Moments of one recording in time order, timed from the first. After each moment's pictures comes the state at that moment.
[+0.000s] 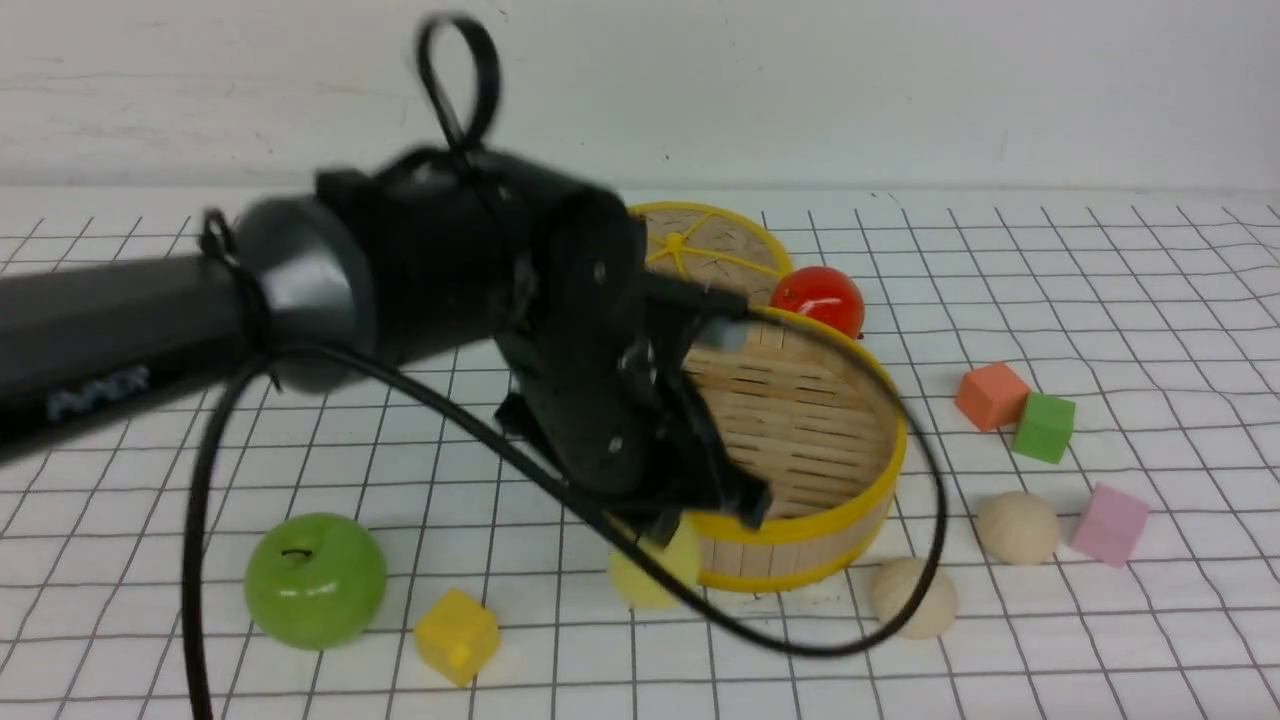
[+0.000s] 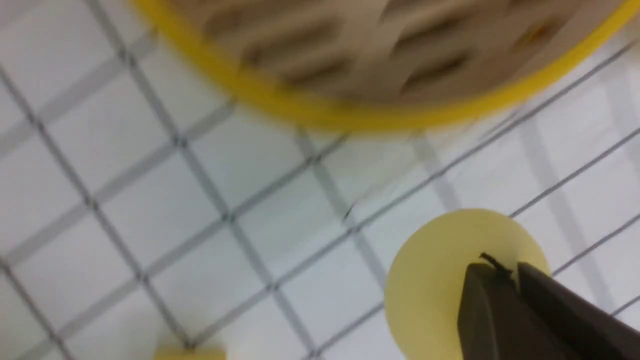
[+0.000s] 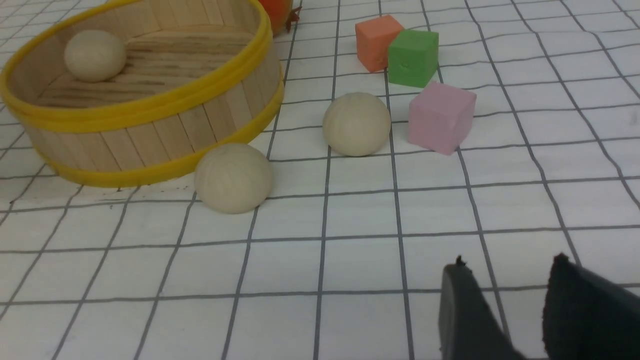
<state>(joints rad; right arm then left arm) 0.08 -0.01 0.02 0.09 0.39 0.03 -0.70 1.81 -1.52 -0.07 0.90 -0.12</state>
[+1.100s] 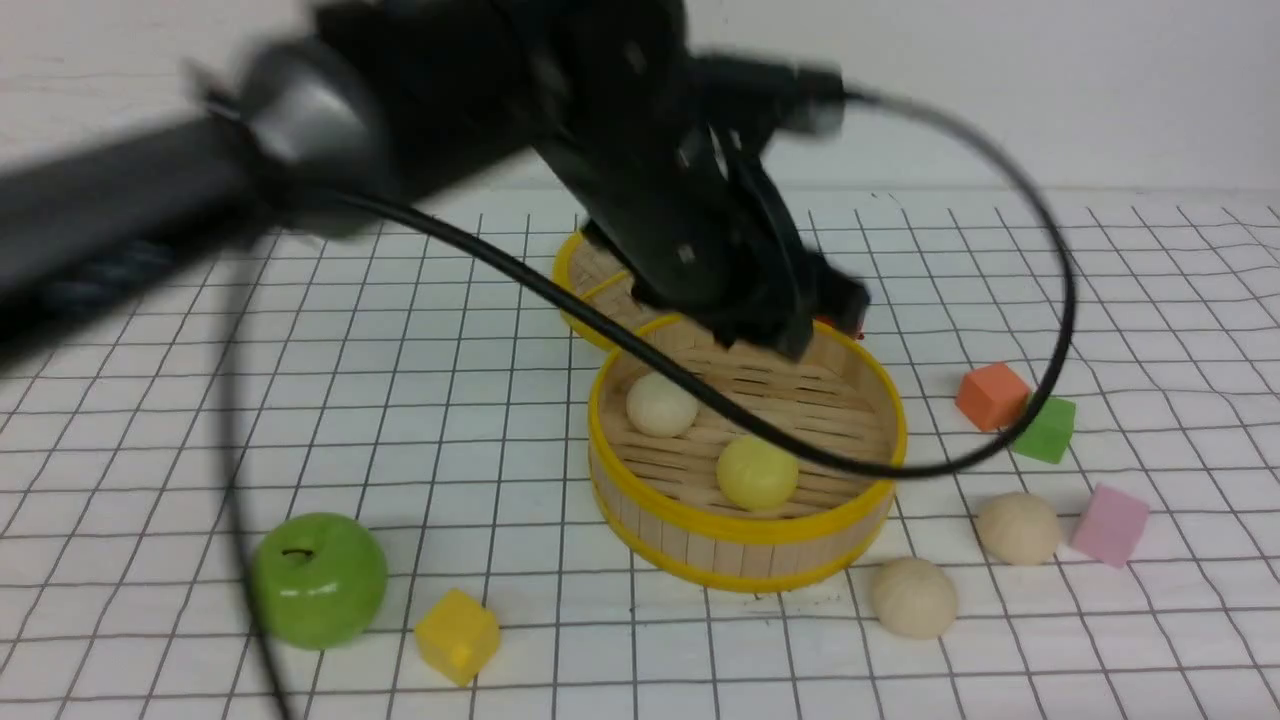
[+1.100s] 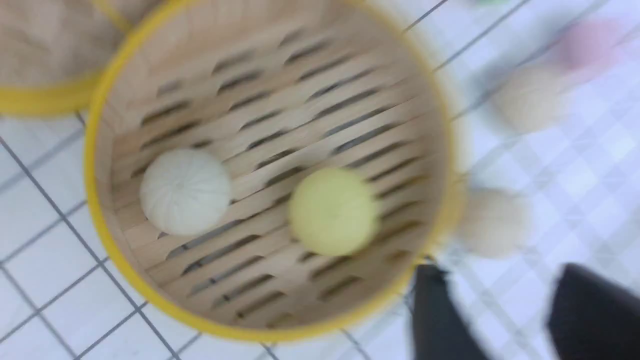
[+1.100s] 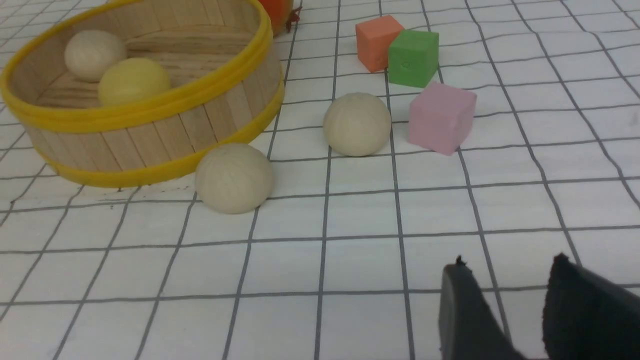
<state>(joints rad) 0.08 -0.01 0.02 0.09 0.39 0.03 -0.69 1.79 -1.82 -0.13 0.95 -0.01</state>
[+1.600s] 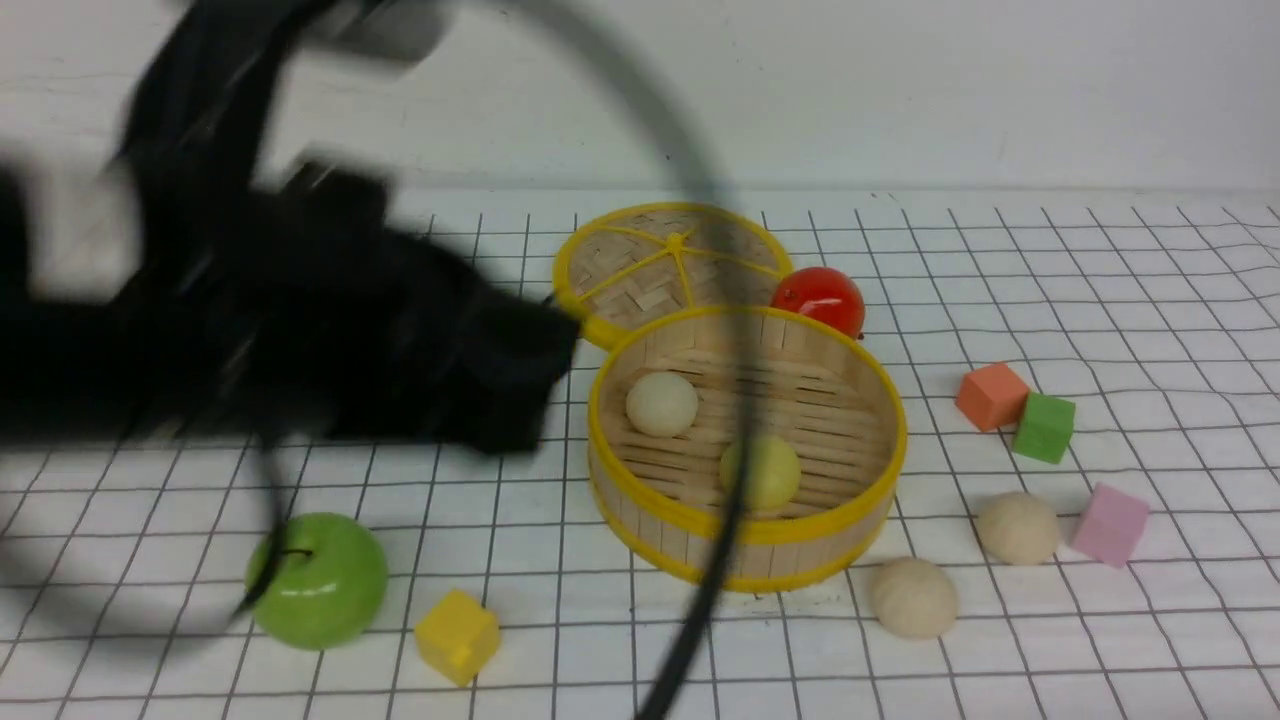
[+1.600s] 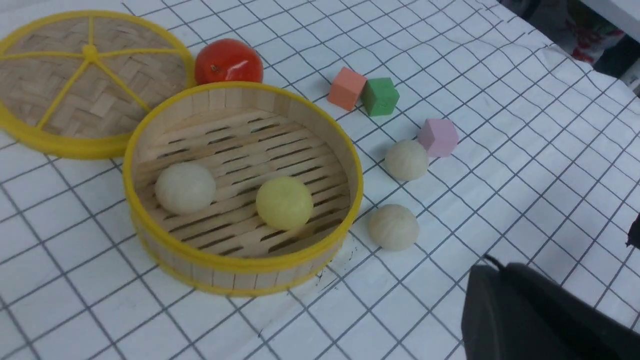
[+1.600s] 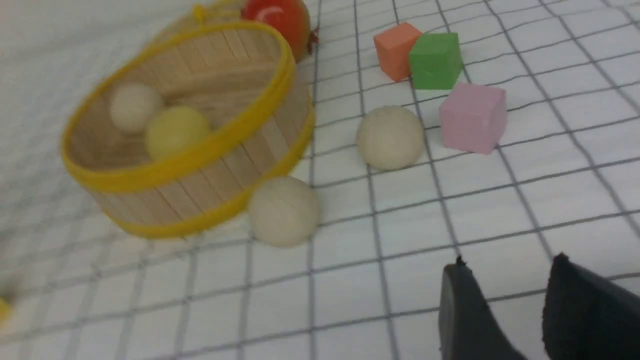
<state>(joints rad) 0.08 -0.01 0.02 0.24 0.35 0.13 -0.69 0.96 -0.95 -0.23 0.51 0.03</state>
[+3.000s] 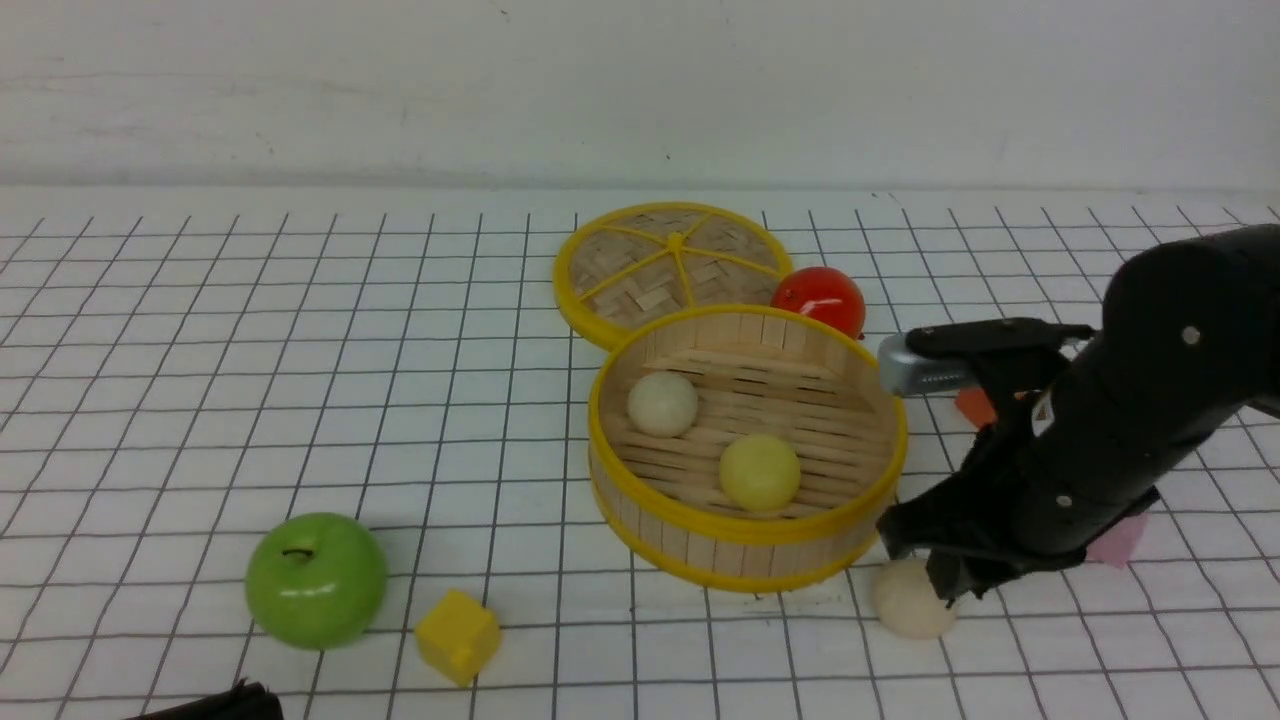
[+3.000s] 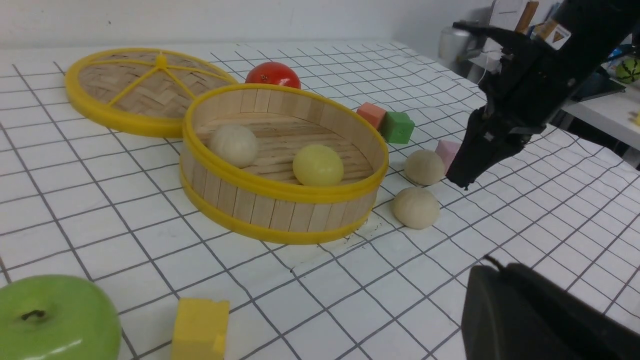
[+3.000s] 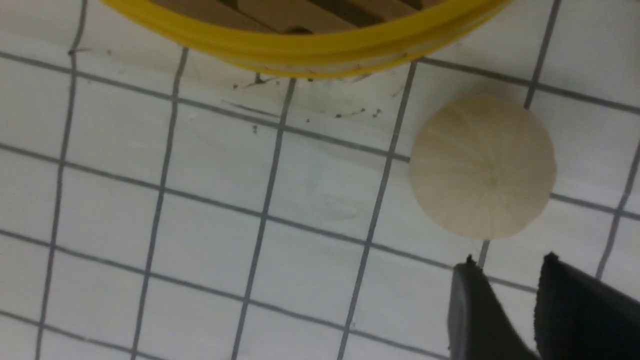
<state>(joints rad) 0.40 1.62 -1.08 0.14 0.80 0.08 -0.69 0.29 -0.24 -0.27 0.16 0.03</state>
